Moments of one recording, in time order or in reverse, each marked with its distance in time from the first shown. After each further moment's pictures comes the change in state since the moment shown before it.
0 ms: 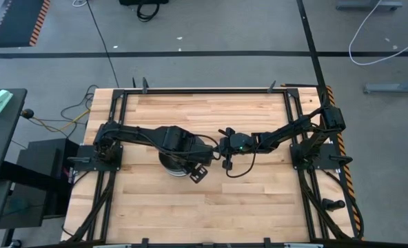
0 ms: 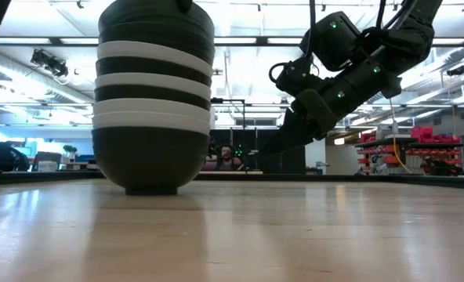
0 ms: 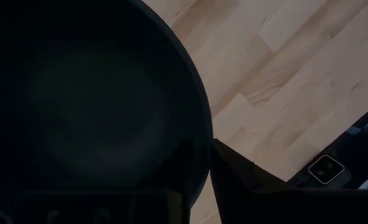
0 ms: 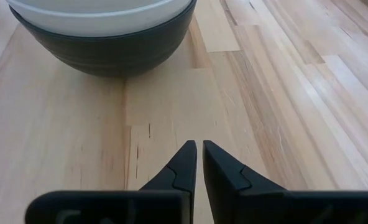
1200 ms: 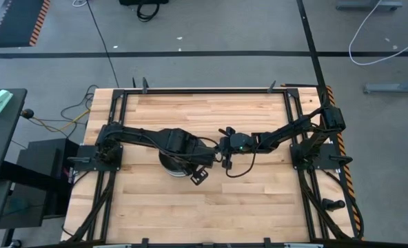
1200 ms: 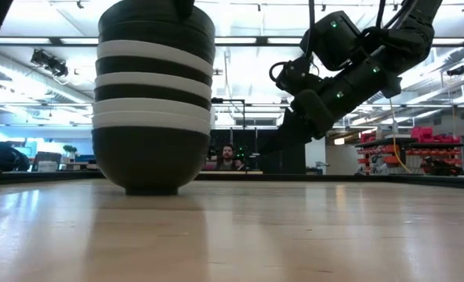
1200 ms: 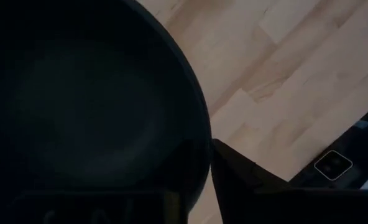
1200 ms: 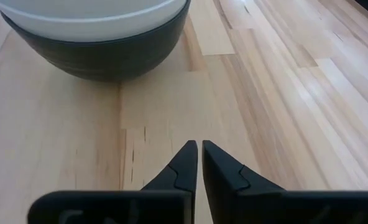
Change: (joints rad) left arm -0.001 0.025 -0.003 0.004 0.015 0.024; right arm 0.000 0.000 0.000 0.008 0.019 -0.005
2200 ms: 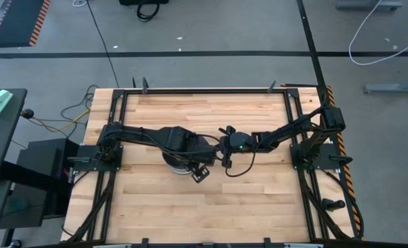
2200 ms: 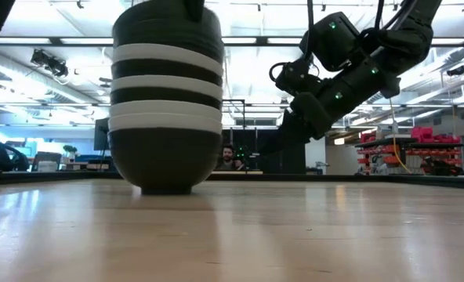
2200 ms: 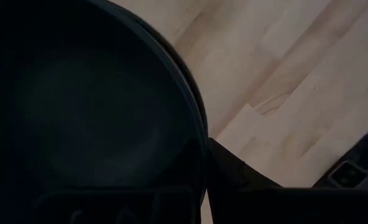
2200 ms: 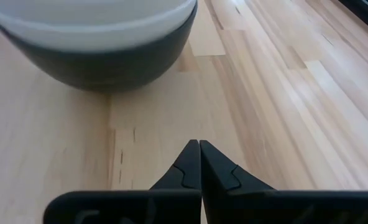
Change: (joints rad) left arm 0.003 0.014 0.035 -0.001 -0.066 0.076; right arm -0.007 0.000 0.000 0.002 0.019 -0.019
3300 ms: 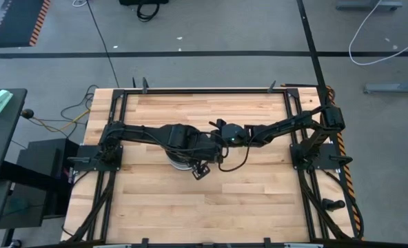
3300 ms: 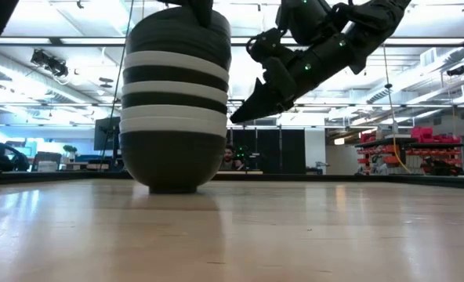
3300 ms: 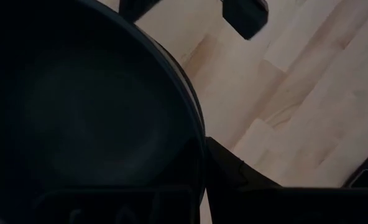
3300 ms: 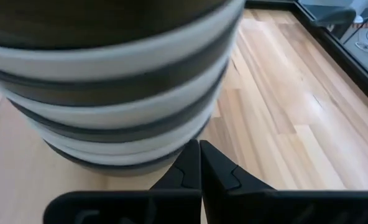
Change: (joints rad) left arm 0.021 0.014 0.039 -0.003 -0.068 0.110; right arm -0.037 0.000 0.218 -0.159 -0.053 -0.072
